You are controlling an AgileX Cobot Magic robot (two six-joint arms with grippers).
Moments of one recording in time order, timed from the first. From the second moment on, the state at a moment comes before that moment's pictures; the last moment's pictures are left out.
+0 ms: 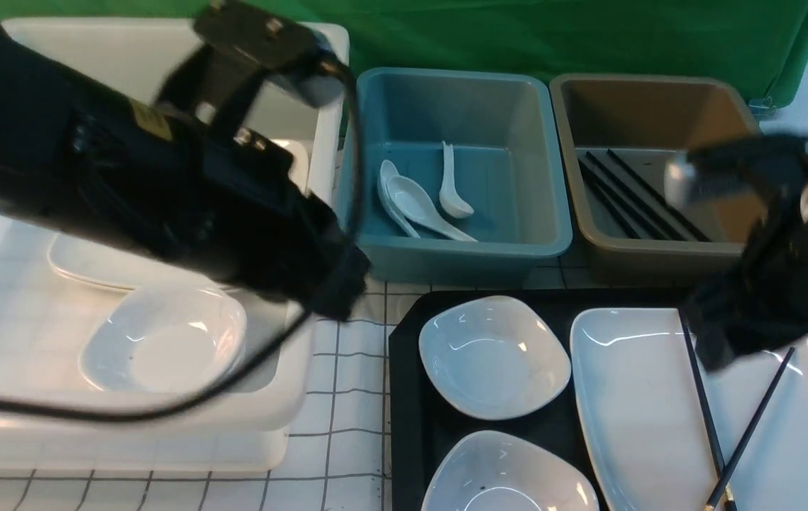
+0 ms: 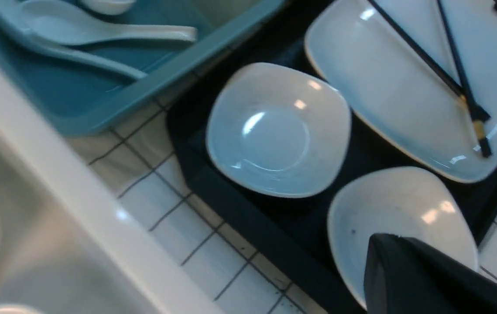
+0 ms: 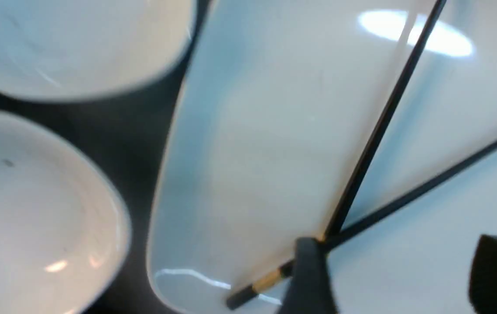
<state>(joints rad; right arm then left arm) 0.36 1.50 -1.10 -0.04 1.10 0.06 -0.56 1.28 -1.13 -0.38 0.83 0.41</state>
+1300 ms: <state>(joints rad) 0.36 1.47 -0.78 -0.07 0.82 0.26 -0.88 1.37 -1.05 -0.37 0.65 0.38</state>
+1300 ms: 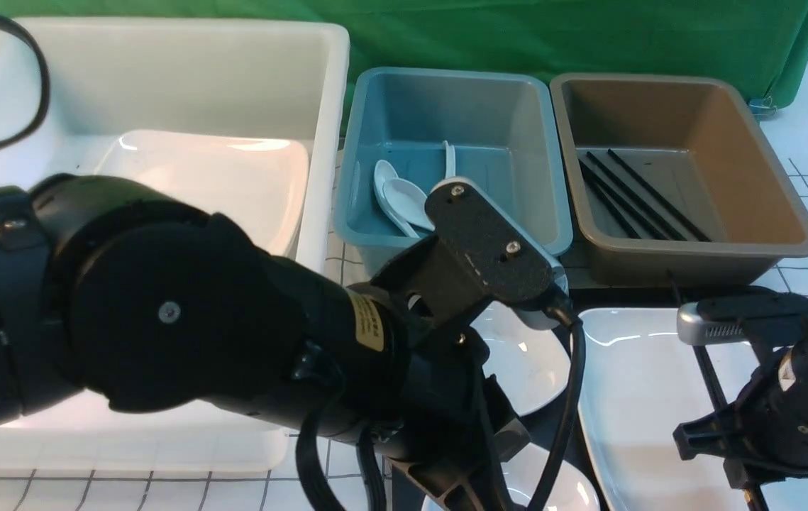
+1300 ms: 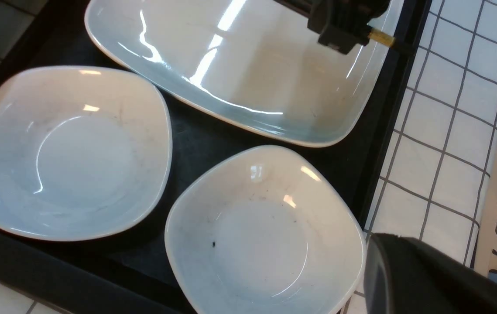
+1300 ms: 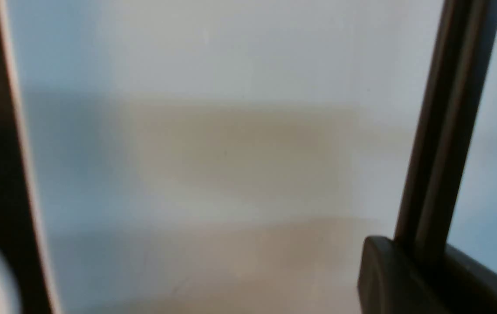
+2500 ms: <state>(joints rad) 0.07 2.00 -1.82 0.18 0.85 -0.02 -0.73 1.50 -1.26 -0.27 0.36 0.20</state>
